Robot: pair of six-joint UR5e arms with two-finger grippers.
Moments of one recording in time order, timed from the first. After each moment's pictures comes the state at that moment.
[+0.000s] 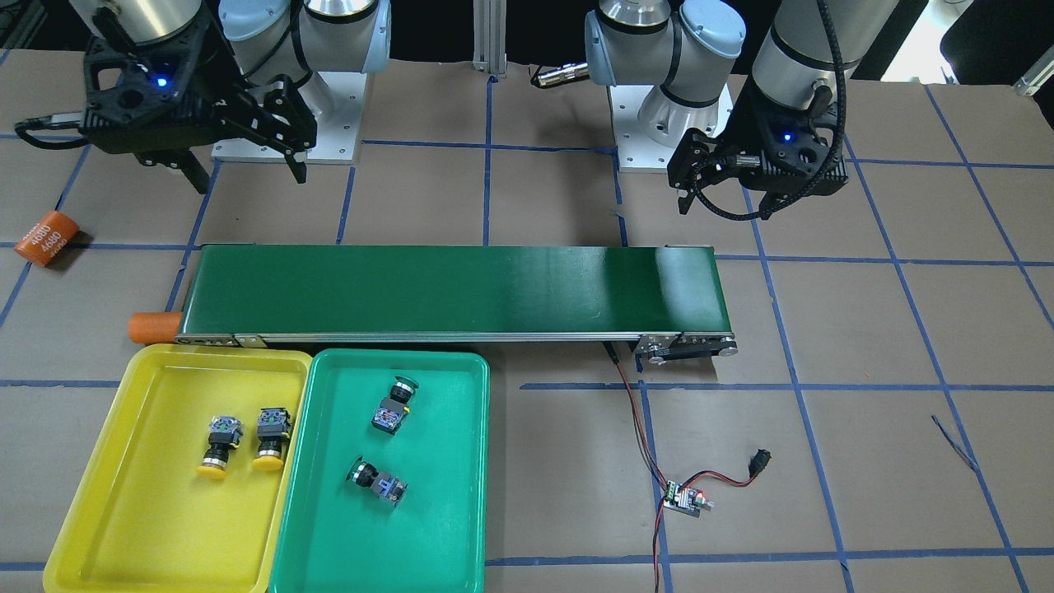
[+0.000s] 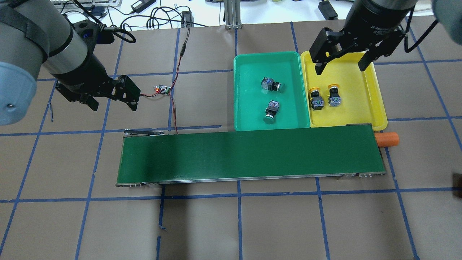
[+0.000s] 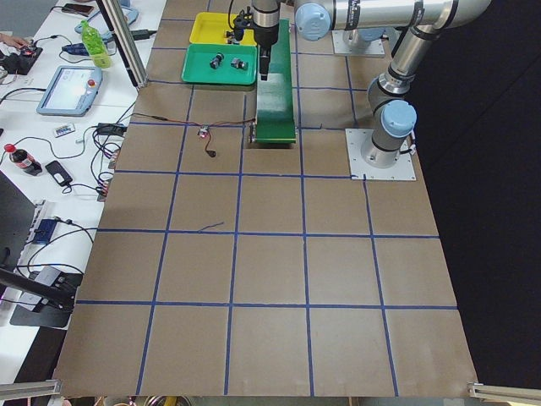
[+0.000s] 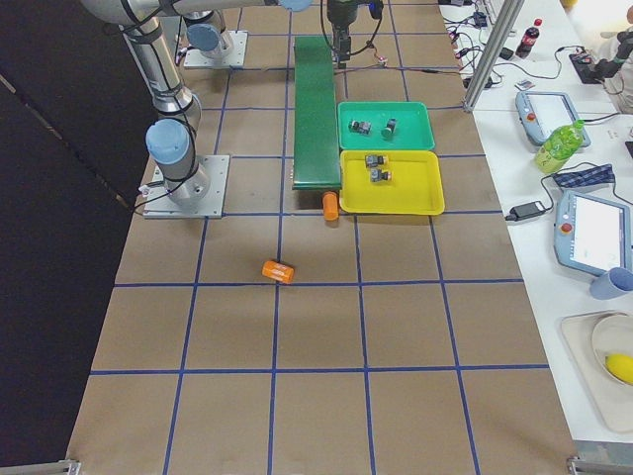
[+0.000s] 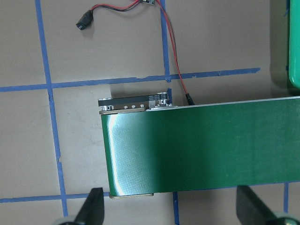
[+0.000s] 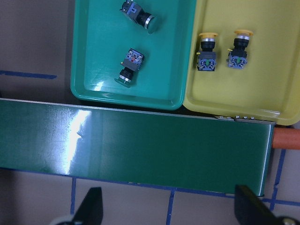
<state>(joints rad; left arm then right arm) -1.51 -1.48 -1.72 -1.50 1.56 0.11 1.59 -1.58 1.49 -1.49 -1.49 -0.09</state>
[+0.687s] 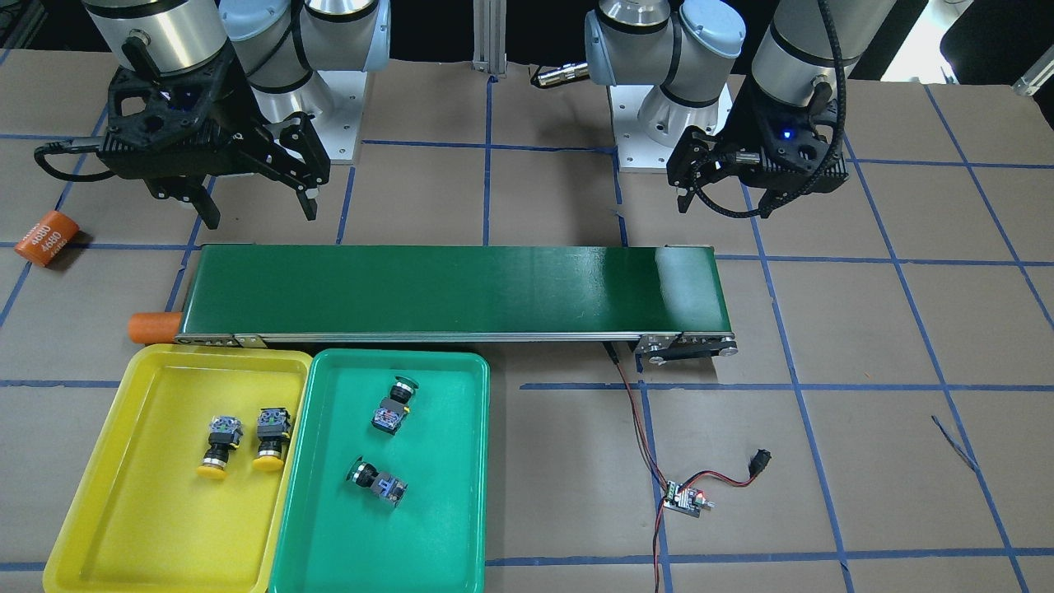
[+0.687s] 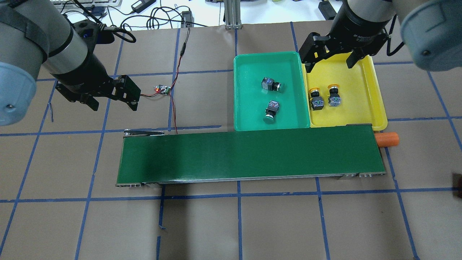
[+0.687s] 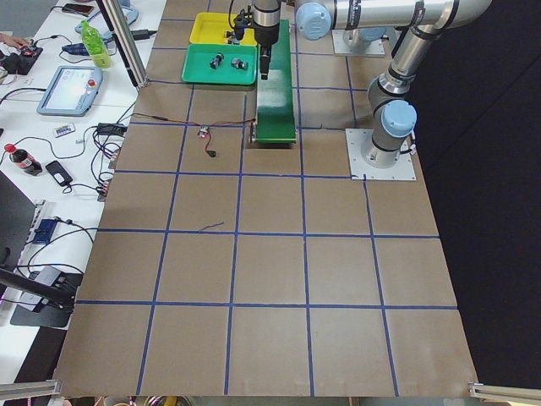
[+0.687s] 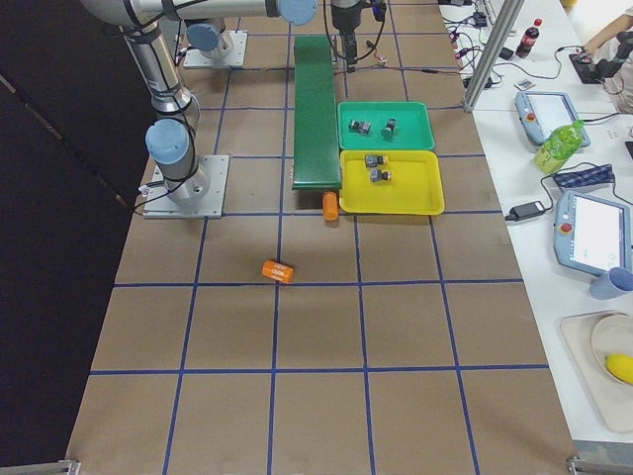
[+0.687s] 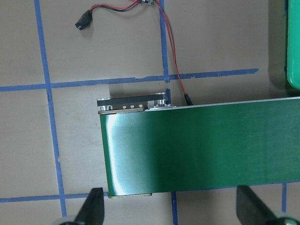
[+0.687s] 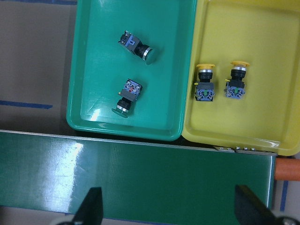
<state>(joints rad) -1.51 -1.48 -1.72 -1.50 1.56 0.11 1.61 -1.57 1.55 -1.68 -1.52 -0.05</state>
